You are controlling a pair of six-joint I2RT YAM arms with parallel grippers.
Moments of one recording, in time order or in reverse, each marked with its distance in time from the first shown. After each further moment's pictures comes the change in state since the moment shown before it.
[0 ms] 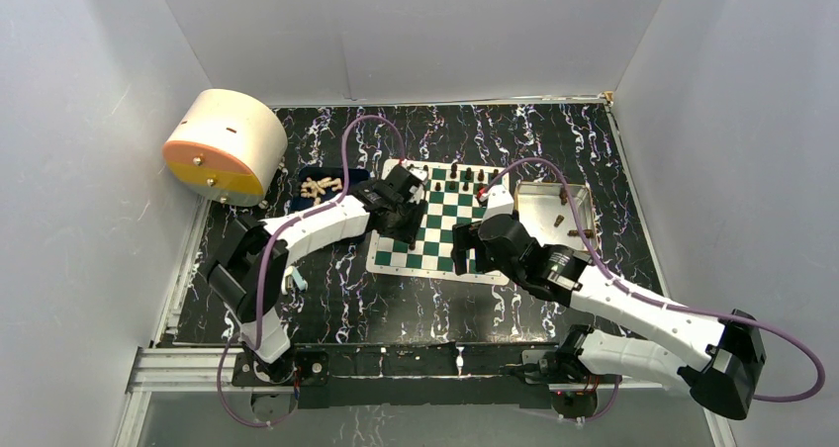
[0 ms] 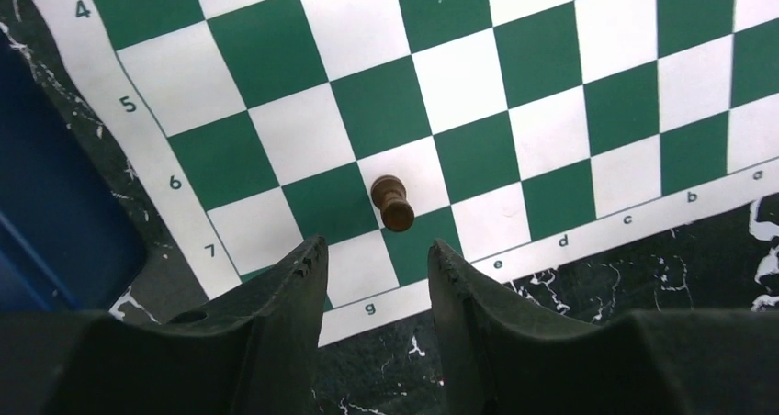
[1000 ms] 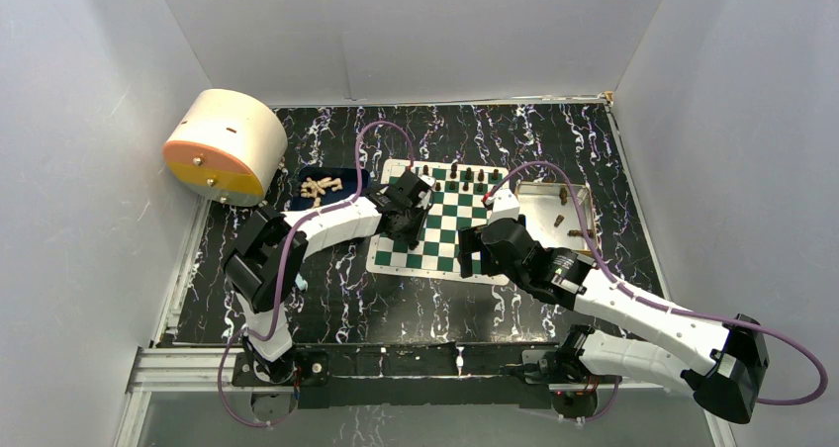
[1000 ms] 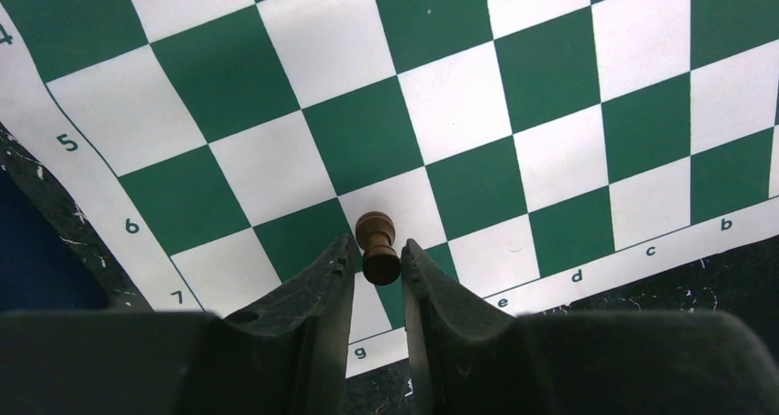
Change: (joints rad) left arm -0.028 0.109 0.014 0.054 -0.003 0.008; right arm 0.000 -0.039 -0.025 -0.055 0.036 0.024
